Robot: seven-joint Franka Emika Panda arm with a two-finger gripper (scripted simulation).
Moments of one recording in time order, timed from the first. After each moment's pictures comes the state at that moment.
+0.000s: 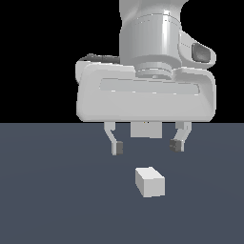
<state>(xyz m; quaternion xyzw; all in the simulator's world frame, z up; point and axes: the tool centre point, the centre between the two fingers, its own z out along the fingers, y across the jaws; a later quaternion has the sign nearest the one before) -0.117 -0.039 0.063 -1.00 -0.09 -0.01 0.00</state>
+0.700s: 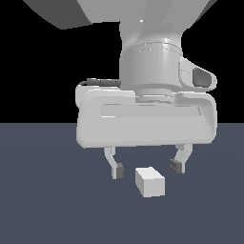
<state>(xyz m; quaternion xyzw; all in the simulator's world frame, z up) -0.118 -0.040 0.030 -1.00 -0.09 -0.01 0.00</state>
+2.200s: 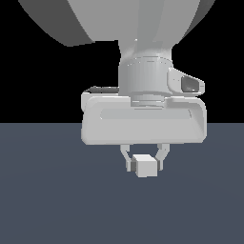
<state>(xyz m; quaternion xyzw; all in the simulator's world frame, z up) -0.093 -0.037 0.028 -1.00 -0.05 -0.01 0.00</state>
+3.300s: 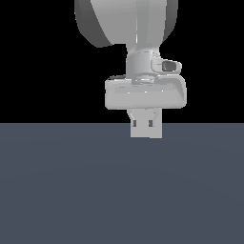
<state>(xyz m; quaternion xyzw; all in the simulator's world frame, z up) 0.017 -0.055 0.097 -0.99 0.12 -0.01 0.00</state>
